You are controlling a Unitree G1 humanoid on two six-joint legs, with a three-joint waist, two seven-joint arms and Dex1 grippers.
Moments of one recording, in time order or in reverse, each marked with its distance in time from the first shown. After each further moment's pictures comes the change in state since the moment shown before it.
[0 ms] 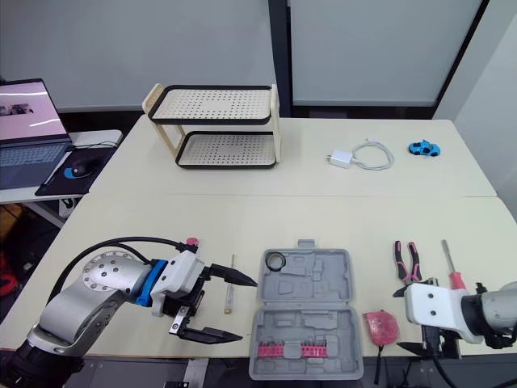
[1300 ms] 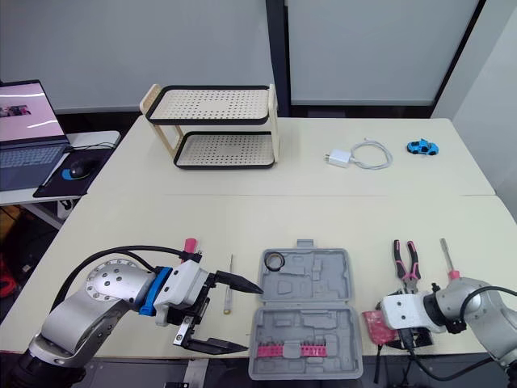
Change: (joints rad) left arm 0.036 -0.012 -0.017 -0.062 0.000 -0.008 0.028; right arm -0.371 0.182 0.417 0.427 -0.271 -0.275 0.071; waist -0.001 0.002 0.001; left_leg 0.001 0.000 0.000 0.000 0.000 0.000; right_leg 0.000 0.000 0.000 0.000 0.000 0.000
